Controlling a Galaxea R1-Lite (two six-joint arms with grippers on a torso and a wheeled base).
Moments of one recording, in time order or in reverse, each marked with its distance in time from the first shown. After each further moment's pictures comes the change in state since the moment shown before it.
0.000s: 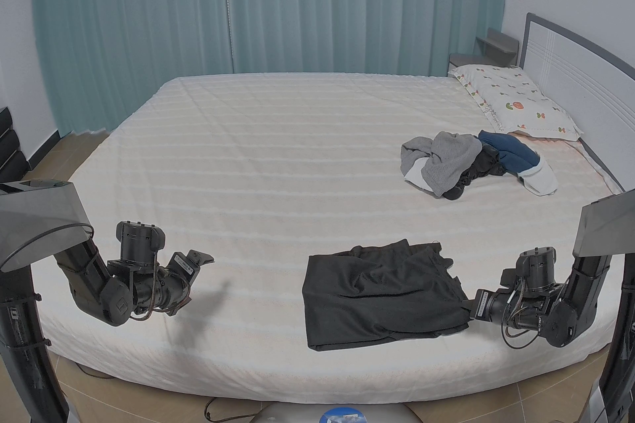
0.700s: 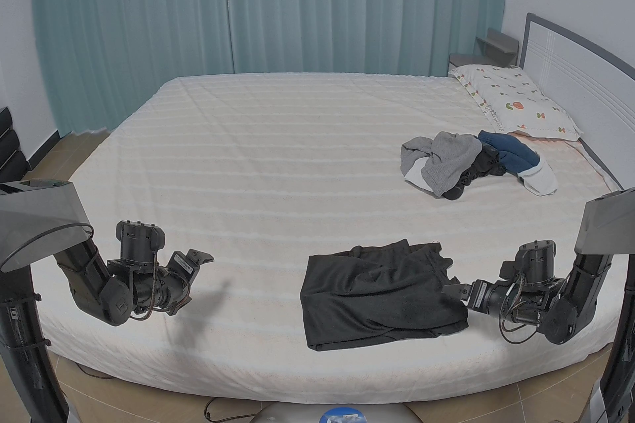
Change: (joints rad) left arm 0.000 -0.001 -0.001 -0.001 0.000 -0.015; right arm 0.020 -0.032 -0.024 0.003 -0.014 0.063
